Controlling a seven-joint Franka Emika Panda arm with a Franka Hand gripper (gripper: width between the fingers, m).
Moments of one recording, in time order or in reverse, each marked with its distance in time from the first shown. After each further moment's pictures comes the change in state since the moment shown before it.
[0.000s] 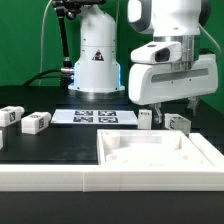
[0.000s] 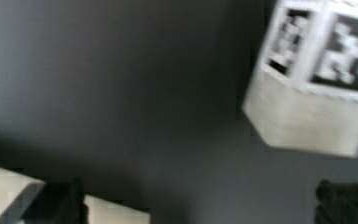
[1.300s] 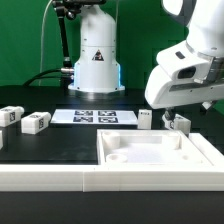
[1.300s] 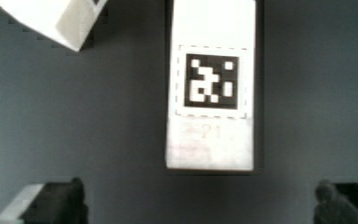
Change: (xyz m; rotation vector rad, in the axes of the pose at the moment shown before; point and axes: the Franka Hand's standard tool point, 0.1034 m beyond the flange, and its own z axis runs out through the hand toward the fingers) arm -0.006 -0.020 0.002 0.036 -0.517 0.058
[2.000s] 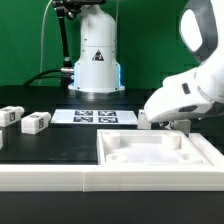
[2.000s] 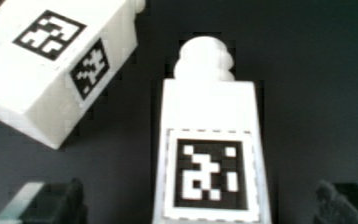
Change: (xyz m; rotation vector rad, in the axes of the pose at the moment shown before) arm -0.013 -0.004 0.041 -0.013 -0.445 0.039
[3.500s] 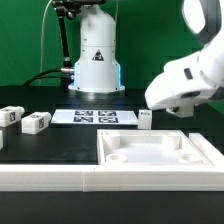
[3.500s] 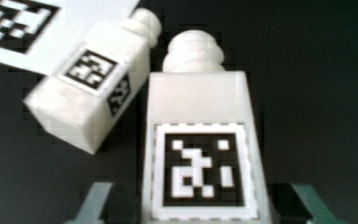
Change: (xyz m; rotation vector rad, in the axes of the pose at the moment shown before) arm -0.034 0.005 -0.052 0.018 0.041 -0.038
